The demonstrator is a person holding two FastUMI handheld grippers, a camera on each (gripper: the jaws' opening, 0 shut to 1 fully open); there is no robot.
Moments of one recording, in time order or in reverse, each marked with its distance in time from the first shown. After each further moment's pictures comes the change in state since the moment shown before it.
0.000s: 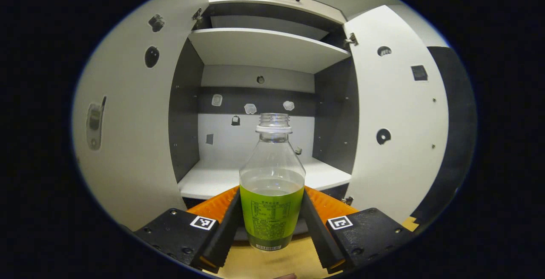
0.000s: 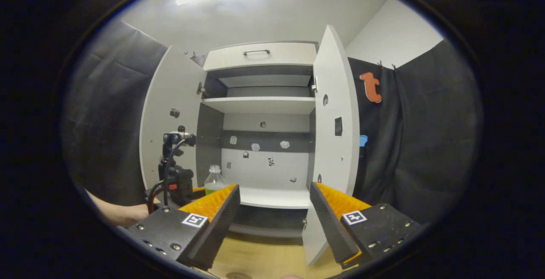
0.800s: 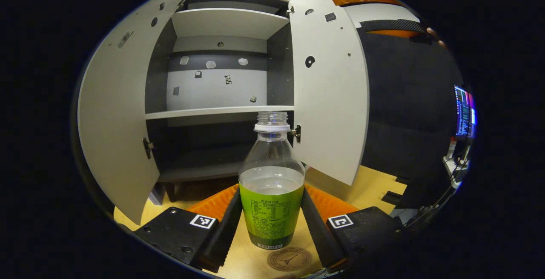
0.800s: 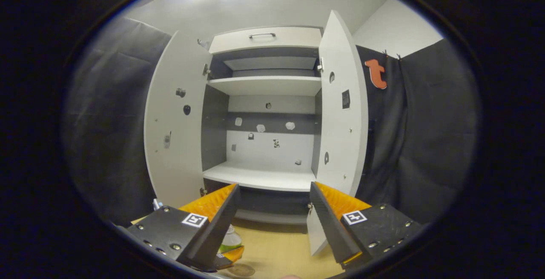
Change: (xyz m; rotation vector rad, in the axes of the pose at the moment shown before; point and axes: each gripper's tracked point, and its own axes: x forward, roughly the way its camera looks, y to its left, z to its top) left arm -0.097 -0.098 -0.187 0.030 0.134 -0.225; right arm -0.004 0.010 -0.051 -0.009 0.109 0.021
